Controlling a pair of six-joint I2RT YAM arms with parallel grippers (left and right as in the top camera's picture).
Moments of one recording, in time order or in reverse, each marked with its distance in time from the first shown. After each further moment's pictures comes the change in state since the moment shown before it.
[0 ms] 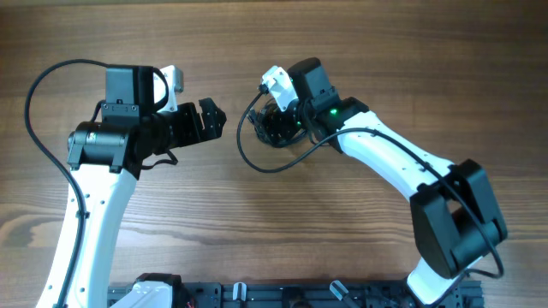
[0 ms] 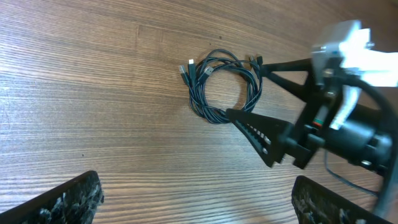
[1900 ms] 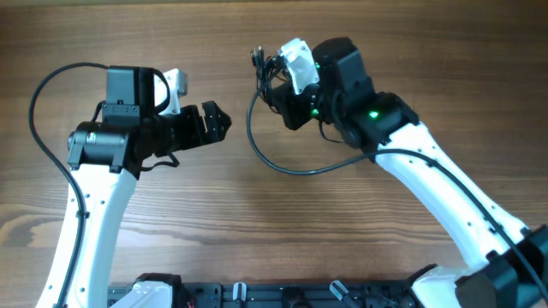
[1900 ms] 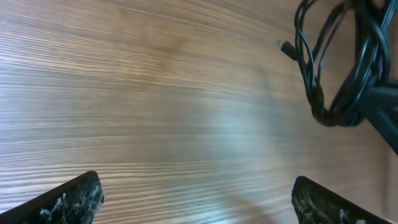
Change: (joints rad) left arm 0.000 0.000 0.000 -0.025 0.082 -0.005; right arm -0.003 -0.286 0.100 -0.194 -0.064 0.240
